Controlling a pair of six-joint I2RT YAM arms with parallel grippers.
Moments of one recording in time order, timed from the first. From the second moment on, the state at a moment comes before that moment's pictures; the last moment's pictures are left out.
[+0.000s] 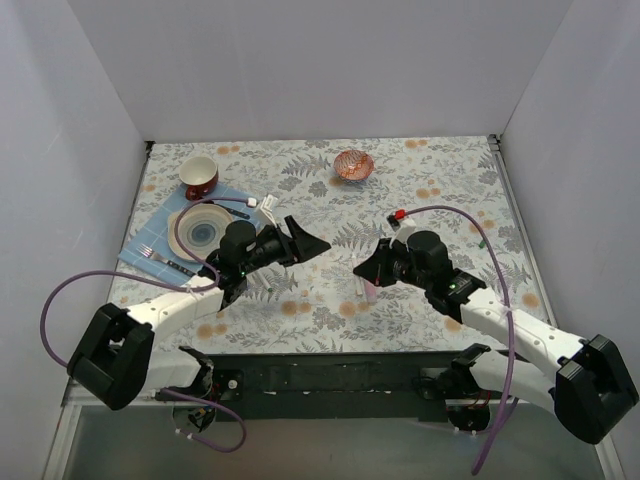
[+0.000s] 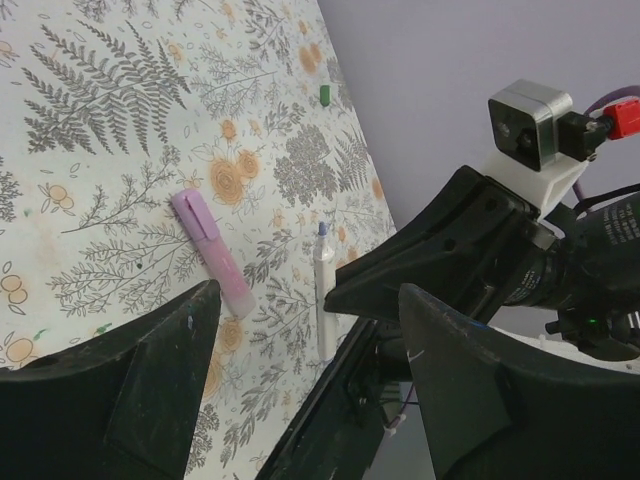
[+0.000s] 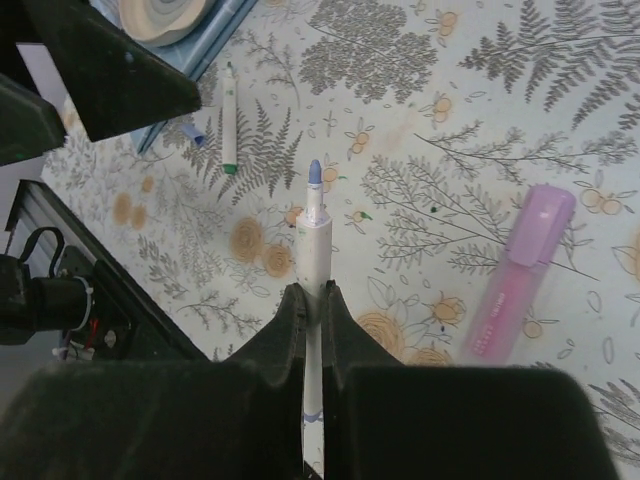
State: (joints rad) left arm -0.55 1.24 0.56 0.49 0.42 -0.92; right arm 0.65 1.01 0.53 0.02 -0.24 0.56
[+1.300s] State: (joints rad) left arm -0.63 1.32 0.65 0.38 0.30 -0.89; right arm 0.82 1.11 0.58 0.15 -0.23 0.63
